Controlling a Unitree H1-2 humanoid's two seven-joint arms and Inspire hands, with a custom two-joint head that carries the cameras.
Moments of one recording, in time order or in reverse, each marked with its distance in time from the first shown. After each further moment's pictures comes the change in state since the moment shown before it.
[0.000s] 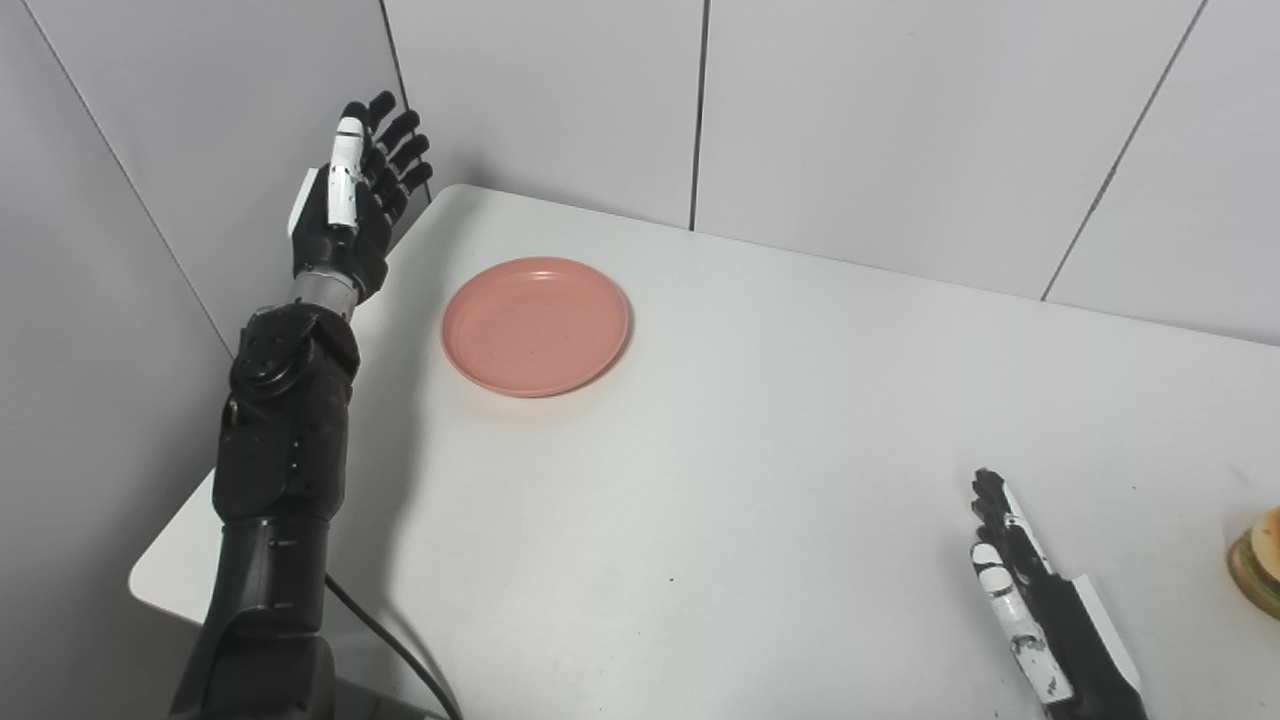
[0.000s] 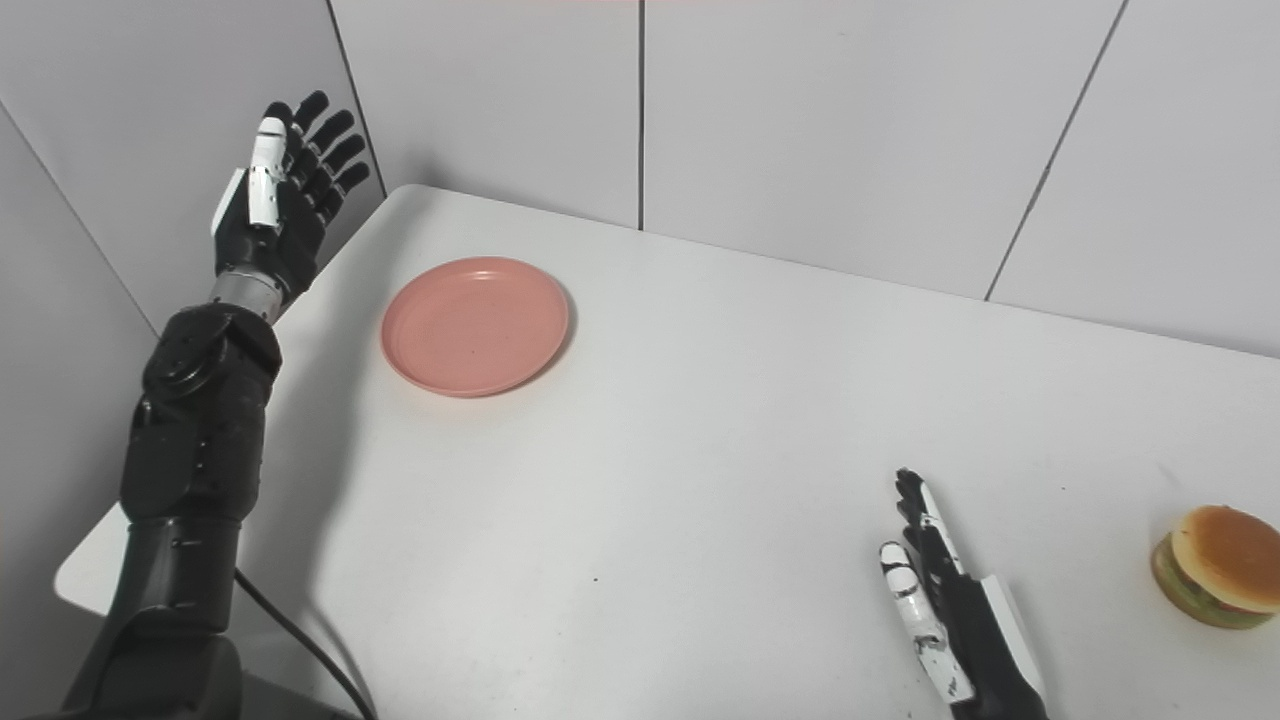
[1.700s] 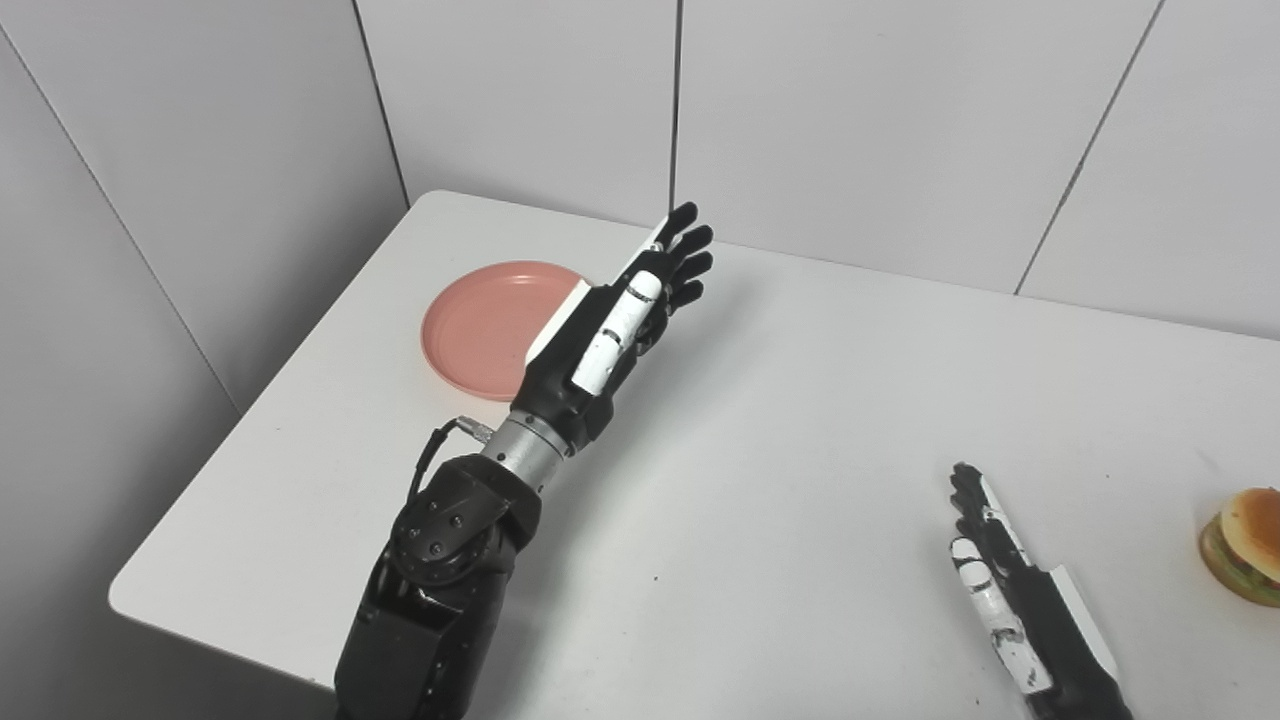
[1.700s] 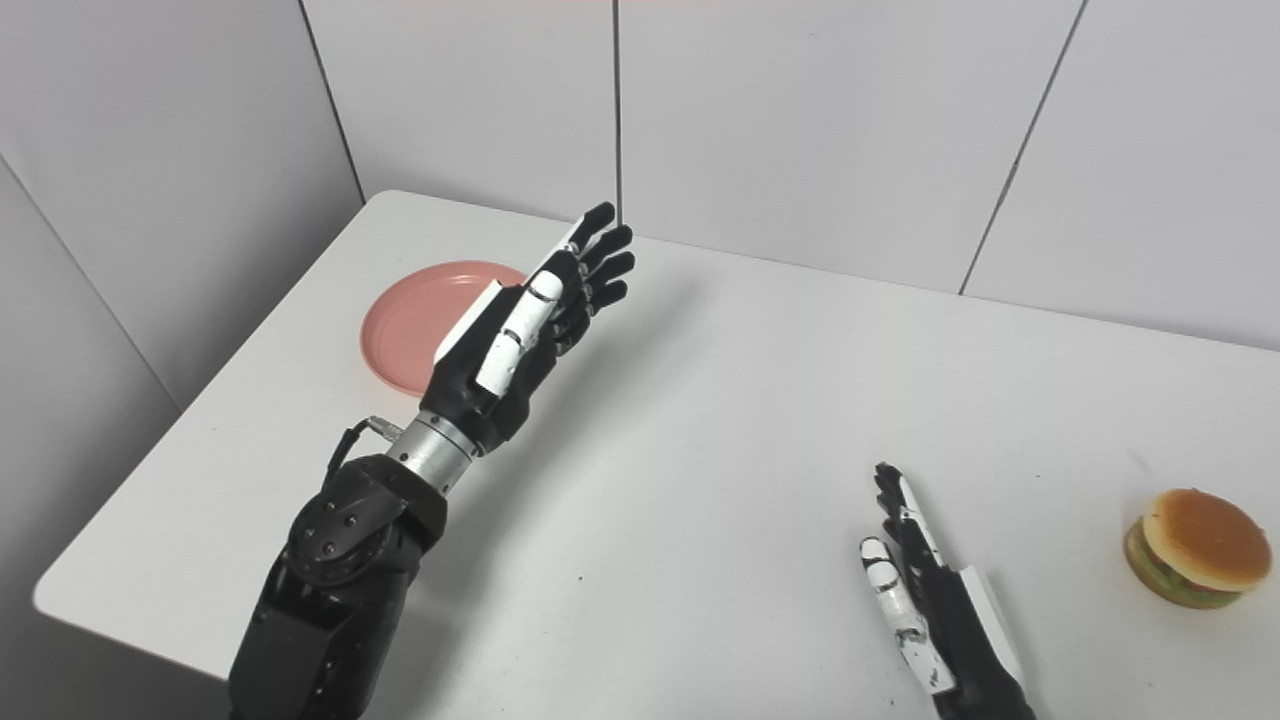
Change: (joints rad) left arm 0.229 -0.274 -0.422 -0.572 0.236 0.068 -0.098; right arm -0.003 0.001 0.001 0.031 -0.010 -0.028 -0.001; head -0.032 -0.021
